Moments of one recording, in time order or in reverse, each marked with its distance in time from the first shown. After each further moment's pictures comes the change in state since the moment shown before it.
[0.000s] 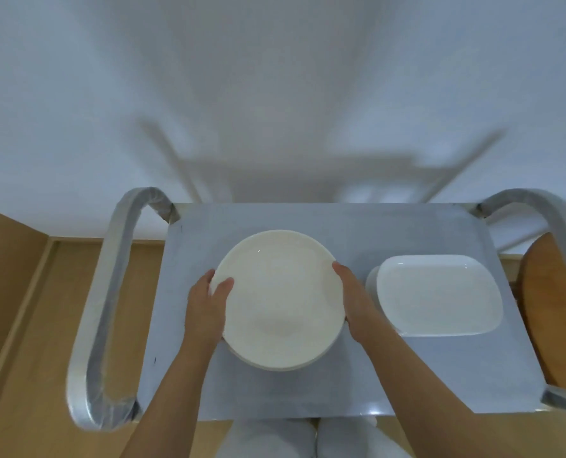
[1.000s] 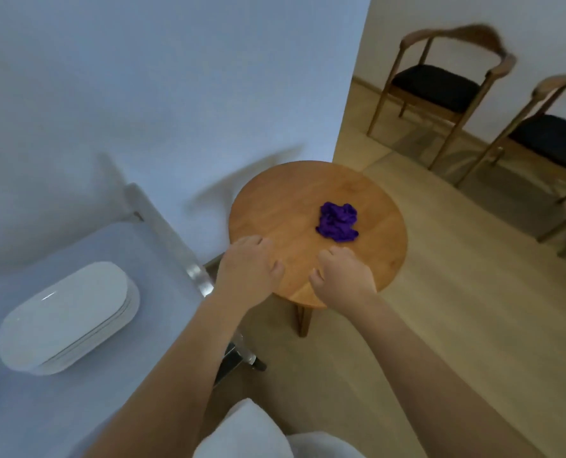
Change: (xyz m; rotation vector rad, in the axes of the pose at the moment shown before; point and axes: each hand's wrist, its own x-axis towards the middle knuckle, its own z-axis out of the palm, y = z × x) left_hand -0.357 0.070 0.498 0.981 -0.594 1.306; right_hand -0.185 0.086 -0.548 -1.089 0.814 -0.446
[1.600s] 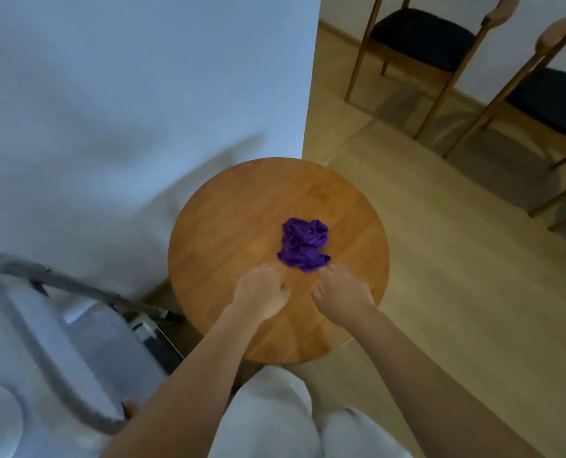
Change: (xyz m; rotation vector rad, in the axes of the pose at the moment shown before) left_hand 0.199 0.036 0.142 0.005 -0.507 -0.093; right_hand 0.145 0.149 0.045 0.048 -0.299 0.173
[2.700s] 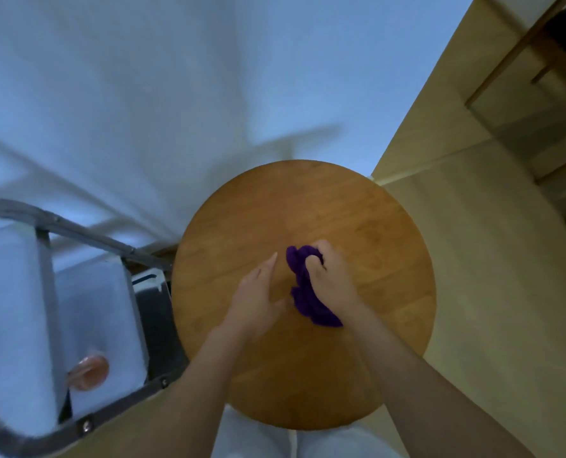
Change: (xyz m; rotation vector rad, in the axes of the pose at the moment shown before) left_hand 0.091 -0.025 0.021 -0.565 0.161 -0.419; right_hand 0.182 -0.008 -0.014 0.704 -0.167 -0.206
